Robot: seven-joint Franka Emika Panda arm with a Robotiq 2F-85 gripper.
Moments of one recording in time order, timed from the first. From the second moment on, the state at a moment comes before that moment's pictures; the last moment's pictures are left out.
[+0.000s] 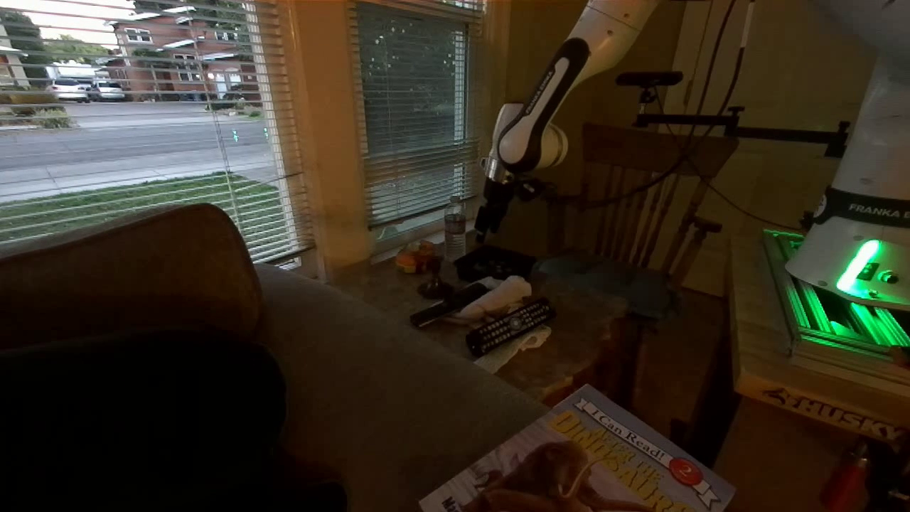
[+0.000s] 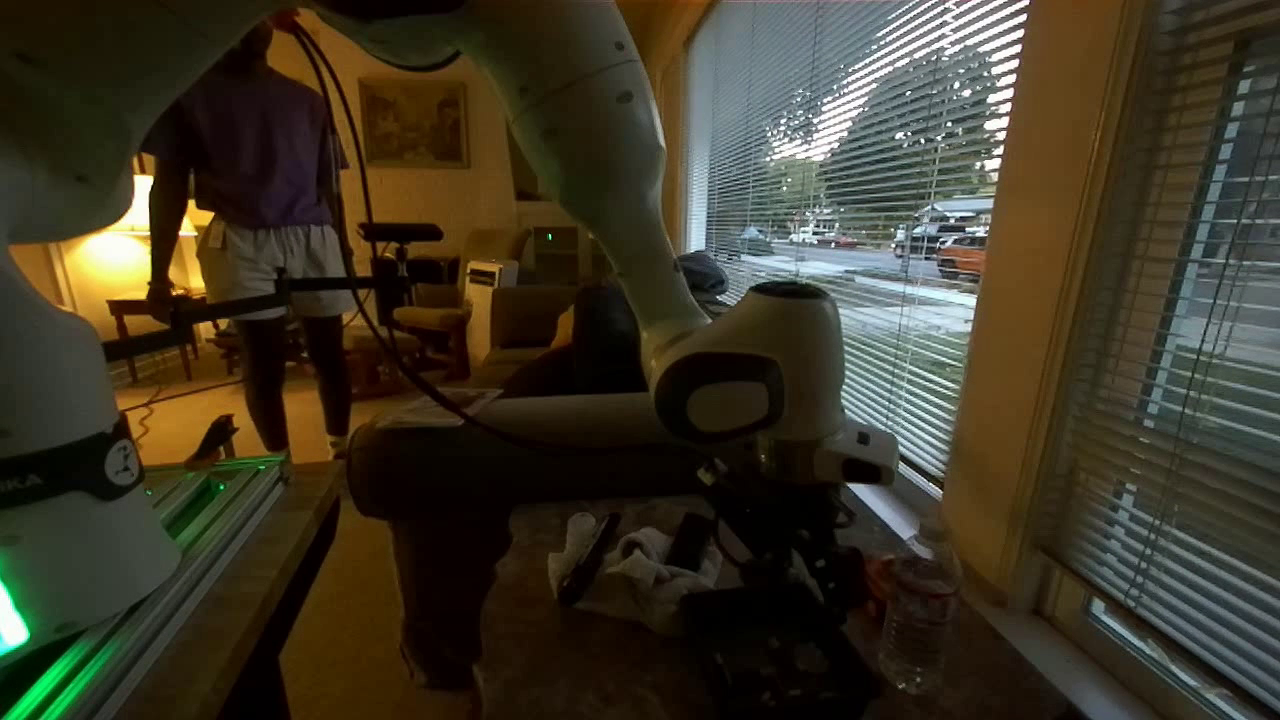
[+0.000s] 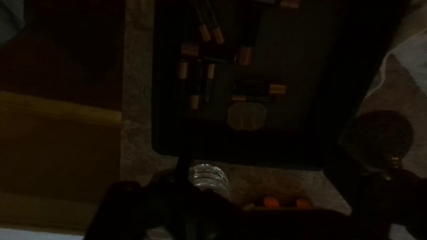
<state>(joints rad) -0.10 0.87 0.01 -1.81 0.07 2.88 -0.24</state>
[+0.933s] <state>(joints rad) -0.08 0.92 0.00 -1.79 0.07 2.91 -0.12</state>
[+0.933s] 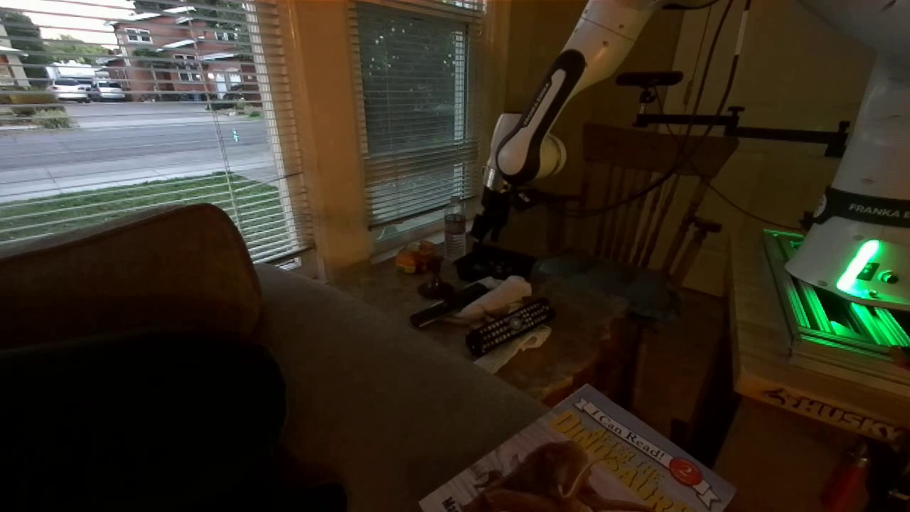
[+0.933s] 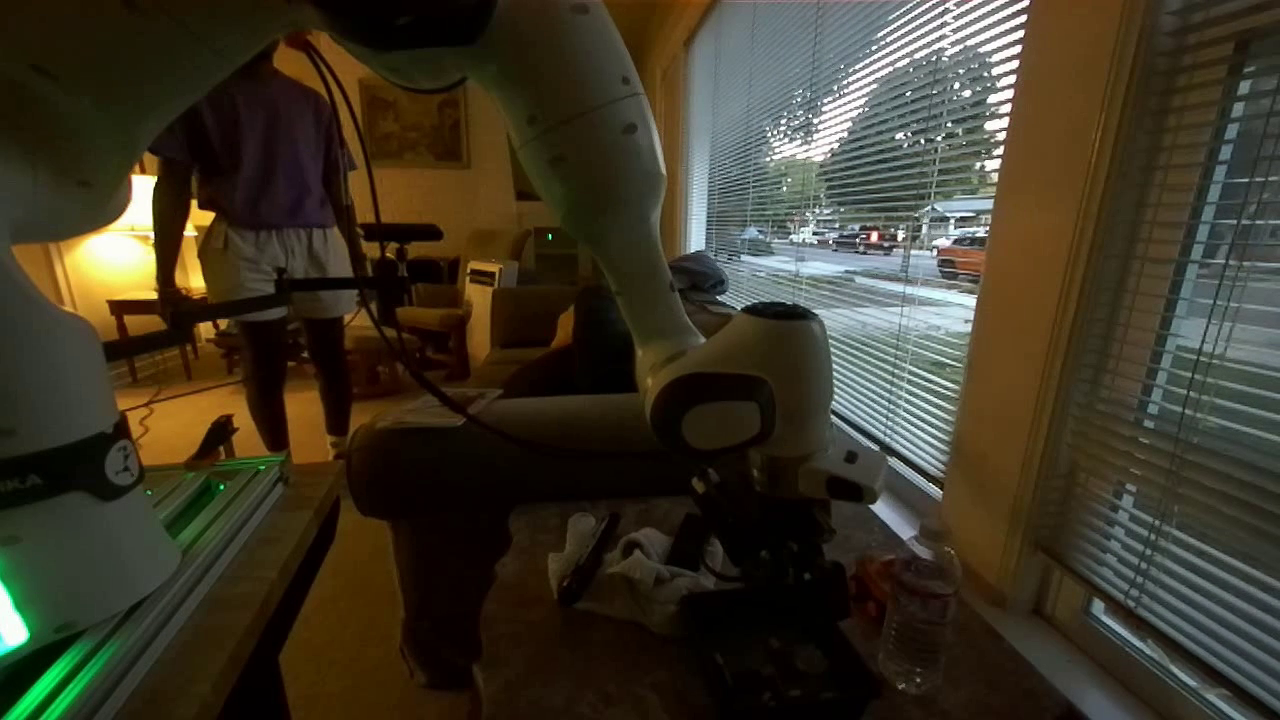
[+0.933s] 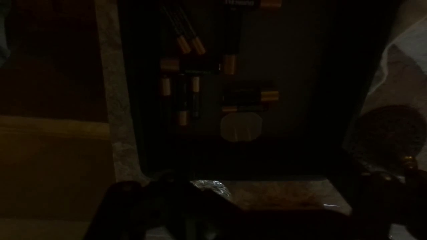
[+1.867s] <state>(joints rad) -0.08 1.06 -0.01 -1.66 0.03 2.90 -0.13</state>
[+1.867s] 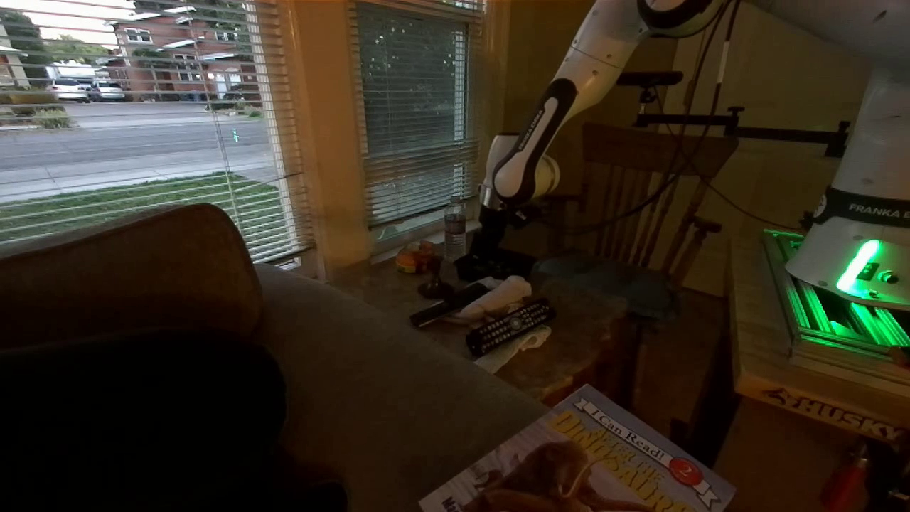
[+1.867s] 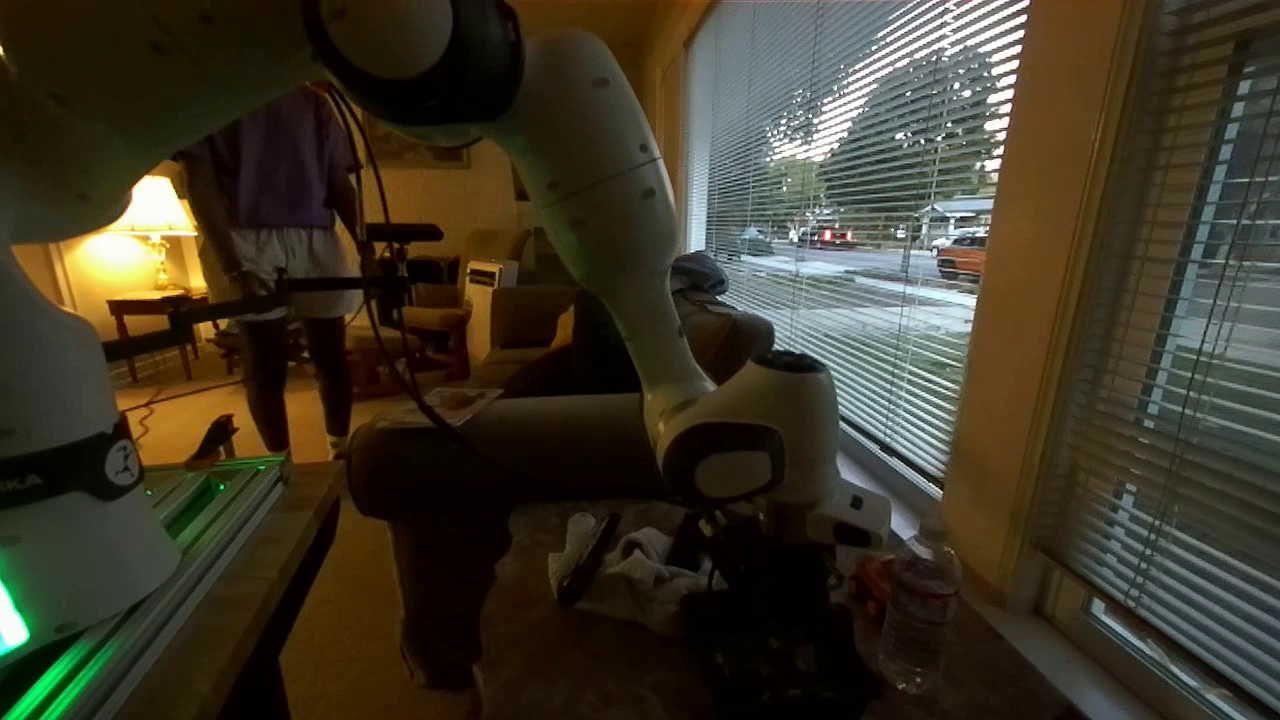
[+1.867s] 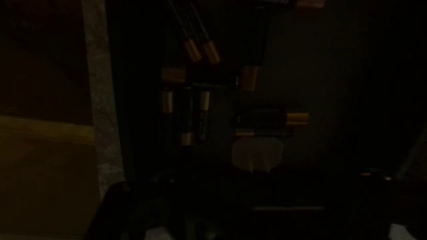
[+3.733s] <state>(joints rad) -0.08 1.17 -0.01 -1.46 0.02 2.75 -0.16</state>
